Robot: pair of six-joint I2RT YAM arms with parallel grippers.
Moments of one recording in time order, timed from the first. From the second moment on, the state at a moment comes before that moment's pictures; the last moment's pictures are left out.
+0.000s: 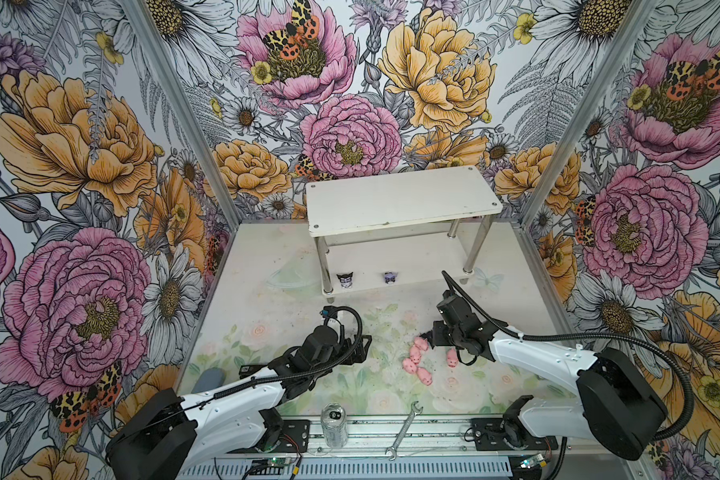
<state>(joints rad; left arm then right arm) -0.81 1.03 0.29 0.16 -0.07 -0.74 0.59 1.32 0.61 -0.33 0.11 0.54</state>
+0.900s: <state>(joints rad) -0.81 1.14 0.31 0.23 -0.07 -0.74 0.44 1.47 0.66 -0.21 0.06 0.50</state>
